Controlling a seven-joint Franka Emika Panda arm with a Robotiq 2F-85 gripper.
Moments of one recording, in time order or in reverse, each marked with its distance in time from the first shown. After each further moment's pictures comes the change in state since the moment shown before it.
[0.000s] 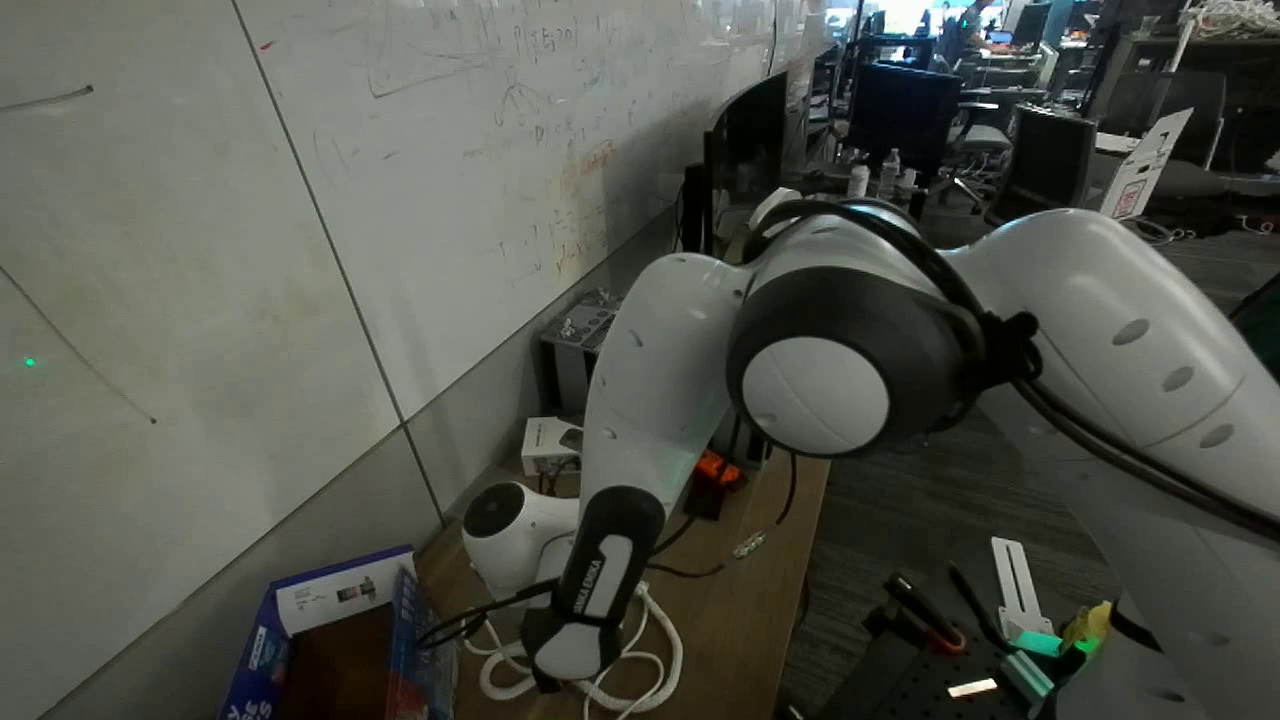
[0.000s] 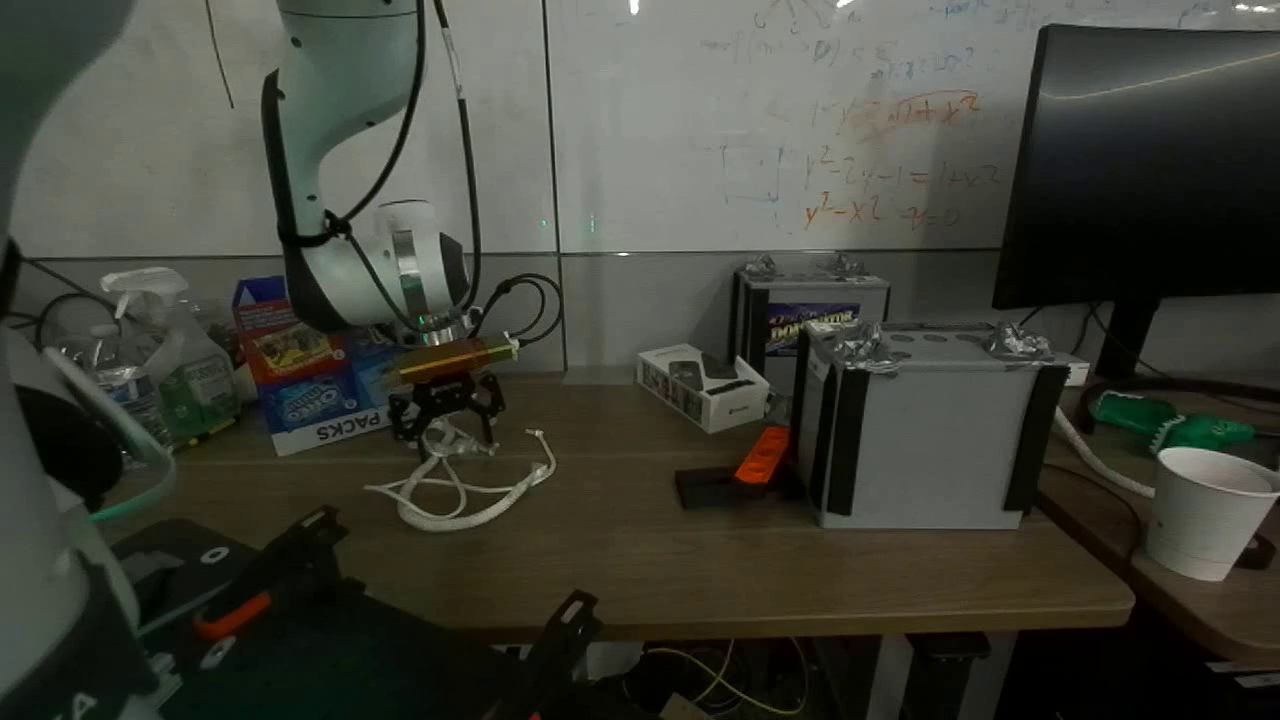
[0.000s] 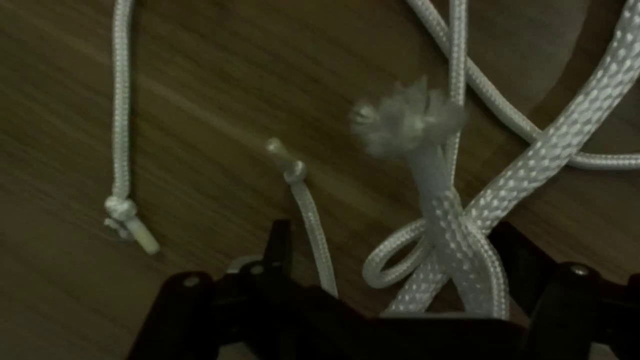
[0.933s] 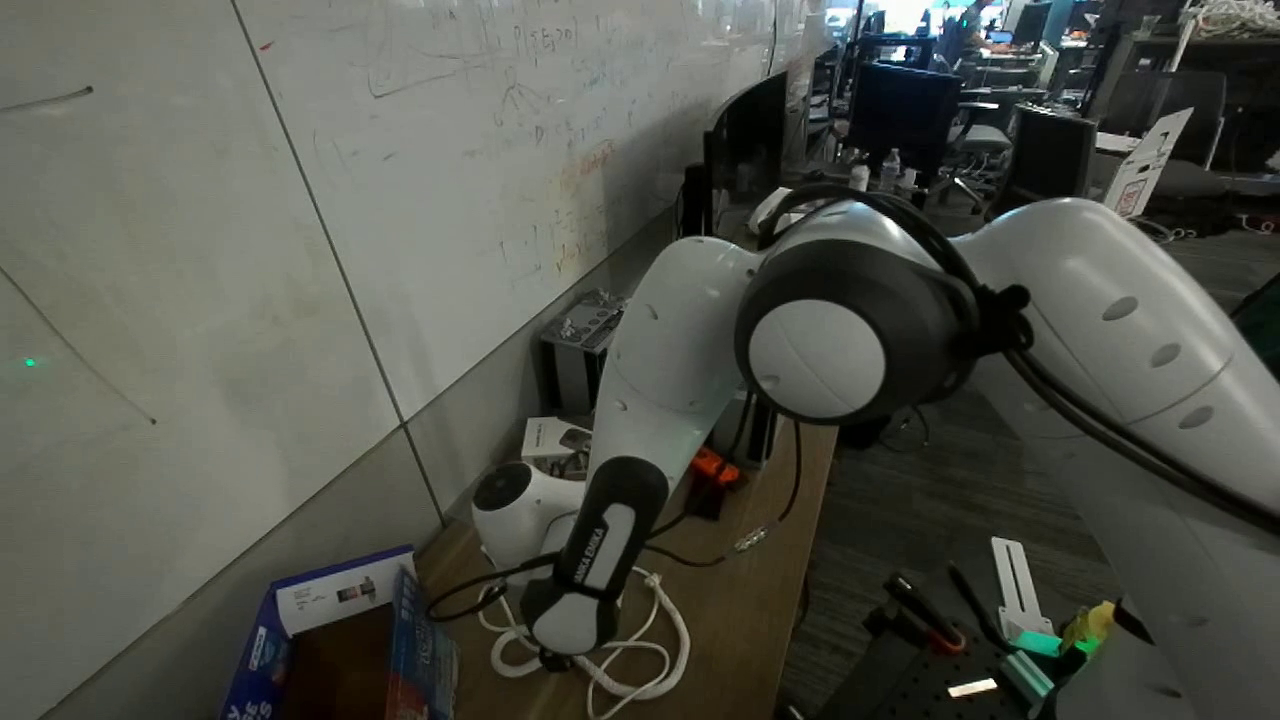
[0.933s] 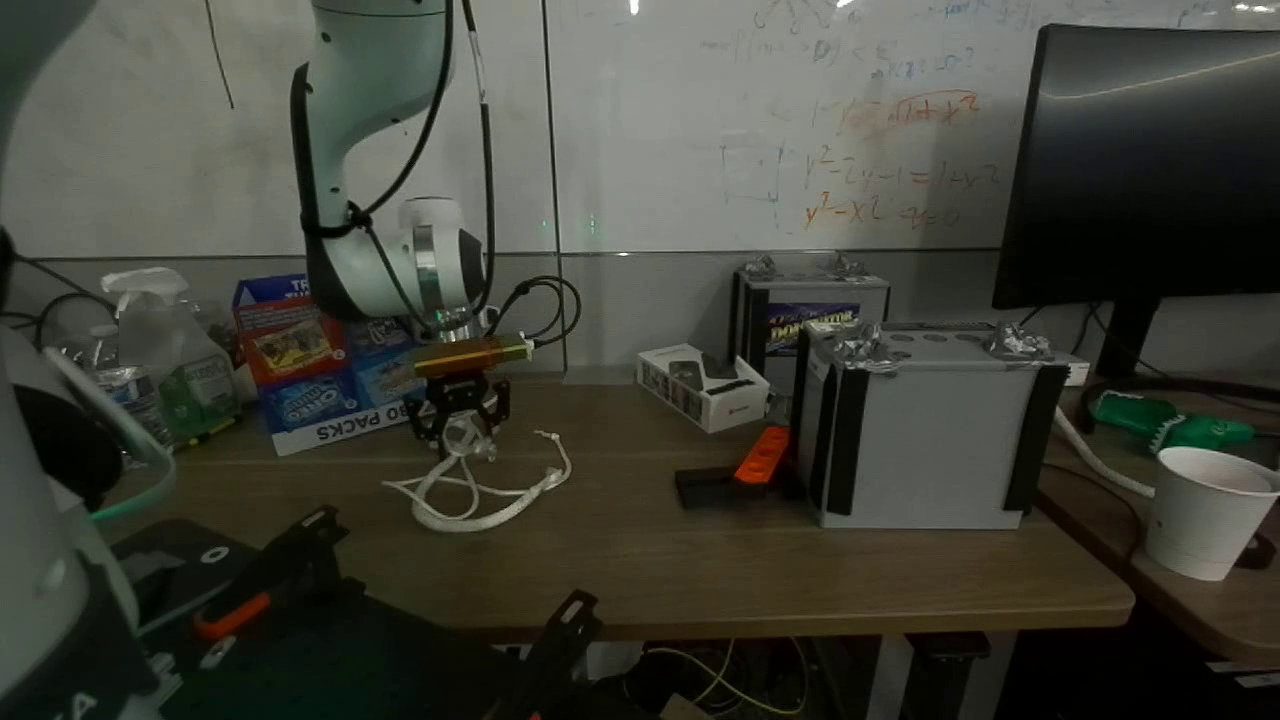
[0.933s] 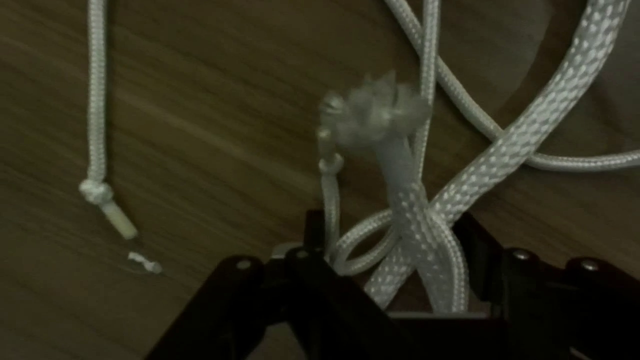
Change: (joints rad) arm -0.102 0.000 0.068 0.012 0.008 -0.051 -0.027
